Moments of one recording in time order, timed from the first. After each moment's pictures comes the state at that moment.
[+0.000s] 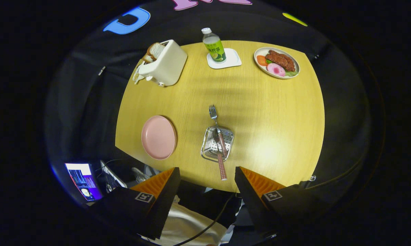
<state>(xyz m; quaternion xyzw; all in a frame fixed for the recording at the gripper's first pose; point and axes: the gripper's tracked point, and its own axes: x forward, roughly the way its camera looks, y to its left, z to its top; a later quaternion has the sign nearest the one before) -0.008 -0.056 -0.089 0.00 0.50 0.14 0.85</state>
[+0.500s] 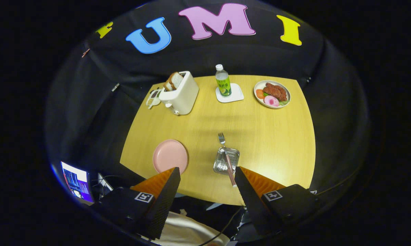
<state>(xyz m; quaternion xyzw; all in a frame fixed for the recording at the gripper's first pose) -0.038 -0.015 -0.023 0.02 0.34 0.15 0.93</state>
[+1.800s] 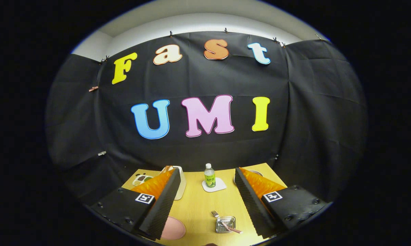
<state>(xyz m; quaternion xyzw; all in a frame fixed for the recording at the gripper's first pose) -0.061 0.021 0.105 0.01 -0.10 0.02 0.99</state>
